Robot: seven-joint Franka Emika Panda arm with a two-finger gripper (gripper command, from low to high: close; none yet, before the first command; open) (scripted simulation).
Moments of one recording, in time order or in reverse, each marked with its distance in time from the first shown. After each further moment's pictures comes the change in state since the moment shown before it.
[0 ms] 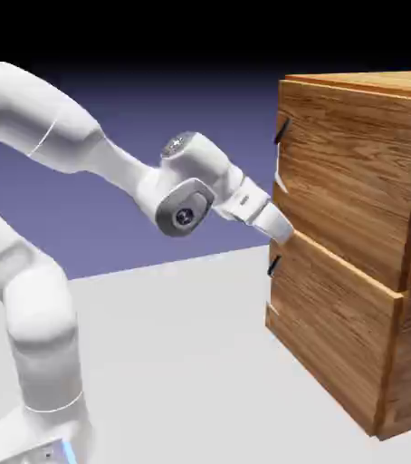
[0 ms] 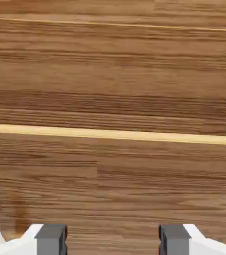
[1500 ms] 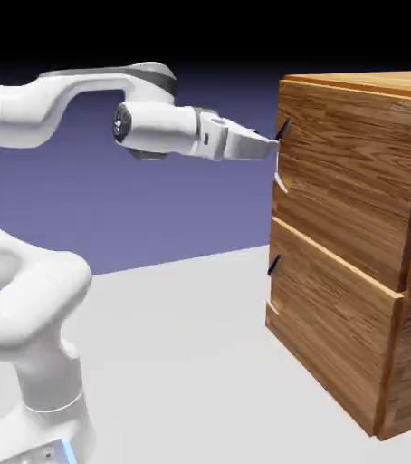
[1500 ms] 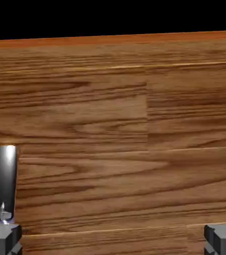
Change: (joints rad) arm -0.656 -0.370 0.797 0.318 1.957 -0.060 -1.269
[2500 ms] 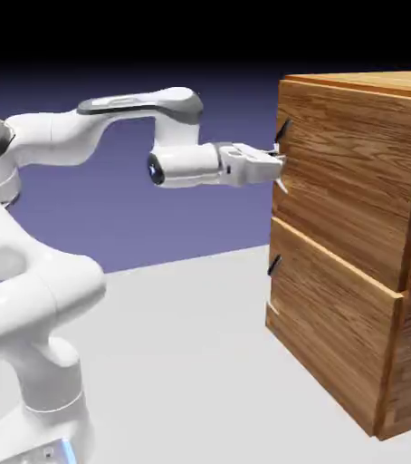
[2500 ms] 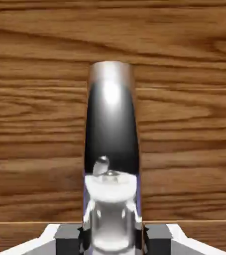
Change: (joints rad) arm -0.281 -0.090 0.296 0.109 0.714 -0.156 -0.500
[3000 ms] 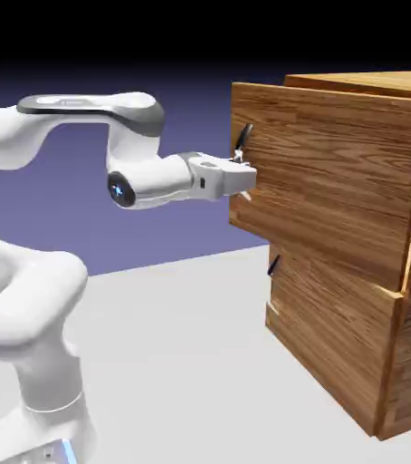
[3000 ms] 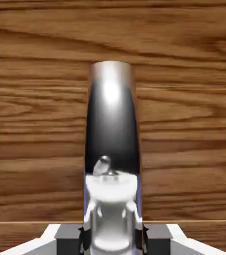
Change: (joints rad) arm 0.519 -0.045 -0.476 -0.419 -0.352 -0.272 -0.013
